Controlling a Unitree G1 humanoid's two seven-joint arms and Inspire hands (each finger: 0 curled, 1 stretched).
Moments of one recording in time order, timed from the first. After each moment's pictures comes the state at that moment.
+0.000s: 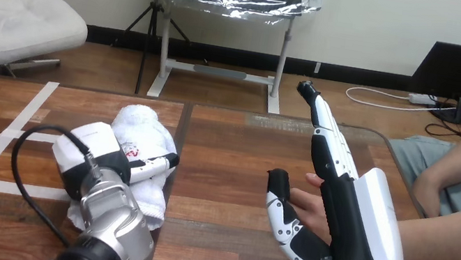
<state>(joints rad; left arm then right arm) -0.63 0.10 -0.39 0.83 0.72 0.77 0.20 0.33 -0.13 0.19 -0.39 -0.56 -0.37 -0.09</state>
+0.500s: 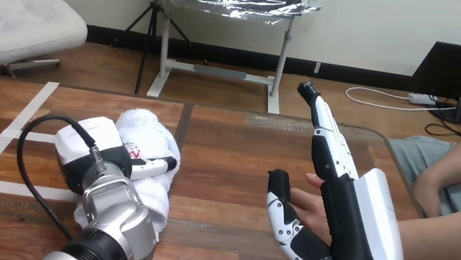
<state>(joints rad) -0.66 0.11 -0.43 0.87 0.72 0.78 0.20 0.34 -0.13 0.19 -0.39 -0.56 -0.36 -0.09</state>
